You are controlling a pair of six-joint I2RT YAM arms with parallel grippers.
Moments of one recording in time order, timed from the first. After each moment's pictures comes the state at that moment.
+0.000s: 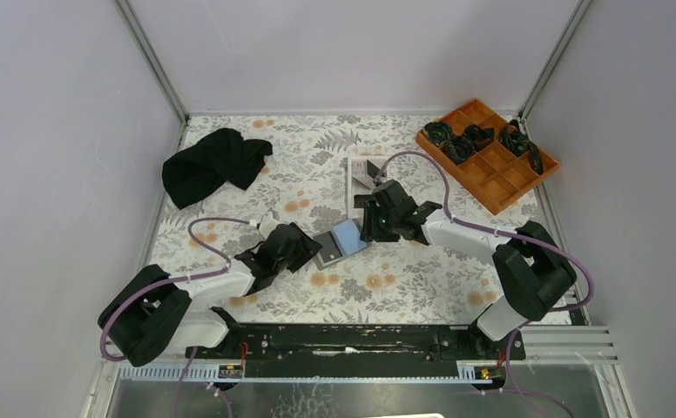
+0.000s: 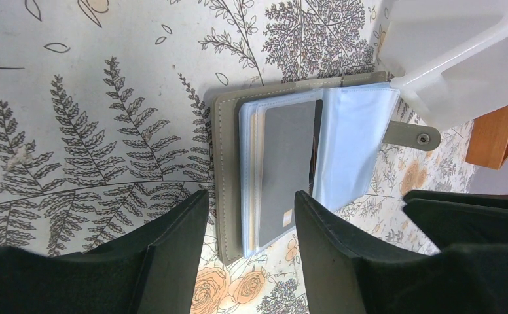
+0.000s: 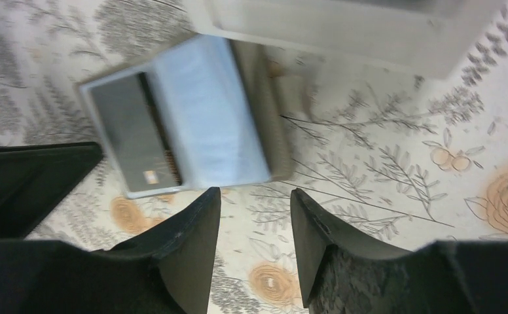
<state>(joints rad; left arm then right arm) -0.69 1.27 0.36 0.15 -0.19 -1.24 0.72 1.58 0.95 -0.29 -0.01 0.62</state>
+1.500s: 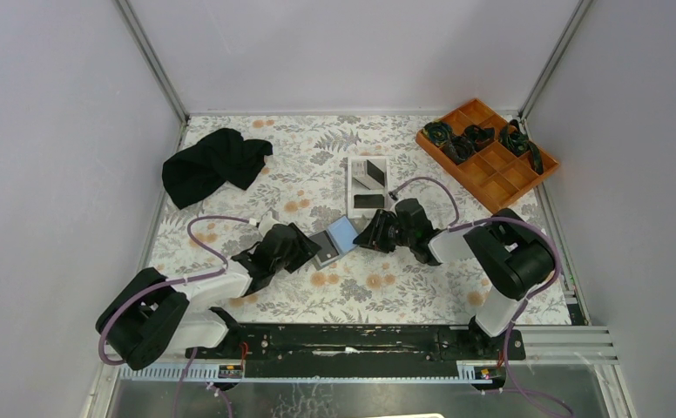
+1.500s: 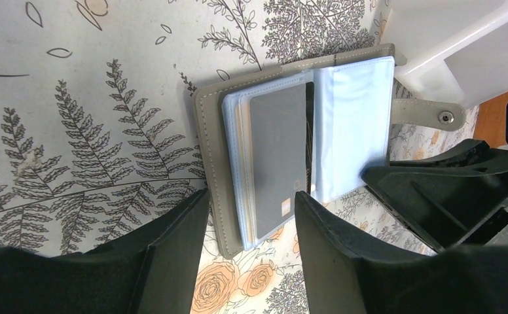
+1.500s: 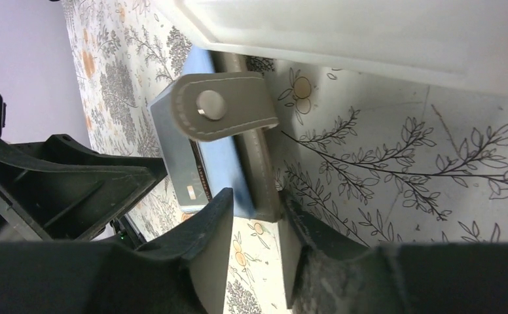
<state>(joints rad) -0.65 1.25 0.34 0.16 -0.14 -1.19 0.59 1.72 0.57 0.52 -0.36 0.92</state>
